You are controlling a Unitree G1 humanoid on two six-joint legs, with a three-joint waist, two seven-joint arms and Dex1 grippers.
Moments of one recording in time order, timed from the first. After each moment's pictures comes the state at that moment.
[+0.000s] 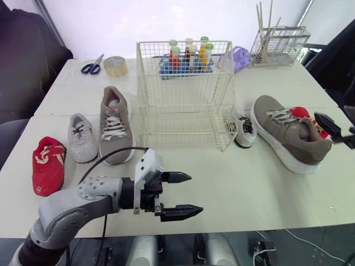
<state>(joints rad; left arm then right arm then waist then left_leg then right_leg) -0.18 0.65 -0.10 -0.78 -1.06 0.92 -0.60 -0.10 -0.92 -0.69 0.04 0.52 0.60 0.67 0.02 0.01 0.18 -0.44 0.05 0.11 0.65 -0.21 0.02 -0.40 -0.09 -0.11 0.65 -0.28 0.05</state>
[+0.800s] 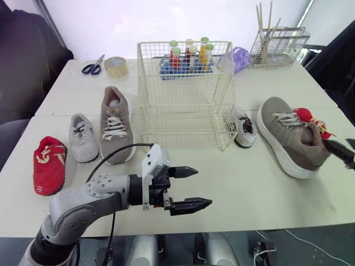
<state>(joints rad) -0.21 0.59 -0.15 -0.74 -1.03 0.91 -0.54 -0.04 -0.92 -0.82 0.10 0.61 0.74 0.71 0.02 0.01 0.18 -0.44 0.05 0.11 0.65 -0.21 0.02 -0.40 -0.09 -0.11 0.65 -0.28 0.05</state>
